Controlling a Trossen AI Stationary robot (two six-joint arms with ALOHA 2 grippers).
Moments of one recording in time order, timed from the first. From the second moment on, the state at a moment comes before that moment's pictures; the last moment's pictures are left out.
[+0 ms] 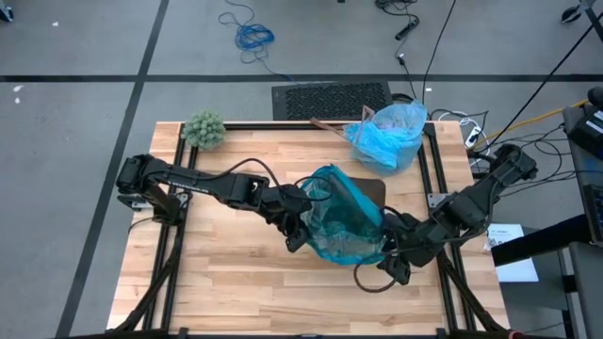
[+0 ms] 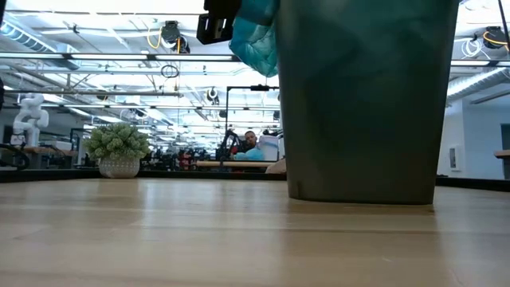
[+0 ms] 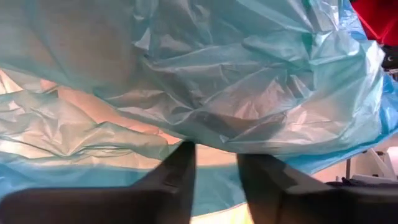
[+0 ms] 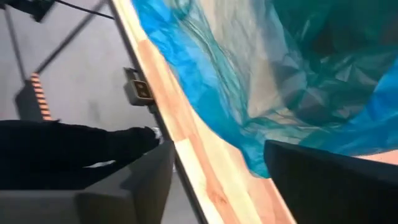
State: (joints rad) left arm -0.15 1.63 1.44 -0.58 0.17 -0.67; right arm 0.65 1.32 1.42 -1.09 0.13 1.19
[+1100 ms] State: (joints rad) left arm -0.11 1.52 1.44 -0.57 0.20 -0.66; right arm 0.51 1.23 1.48 -1.03 0.29 0.85
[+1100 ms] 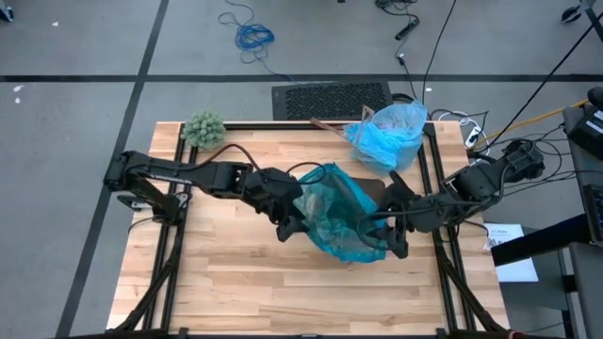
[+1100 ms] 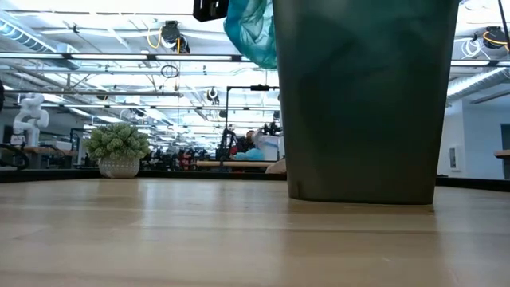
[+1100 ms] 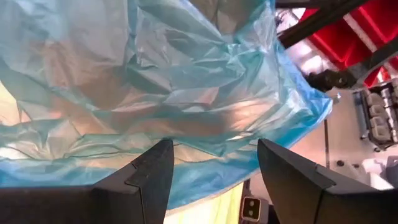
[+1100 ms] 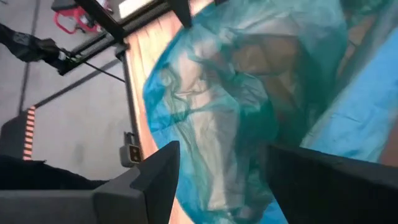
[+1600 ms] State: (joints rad) left arm -0.16 1.54 1.44 -0.67 0.16 -0.68; right arm 0.50 1.23 1.48 -1.08 0.29 0.84
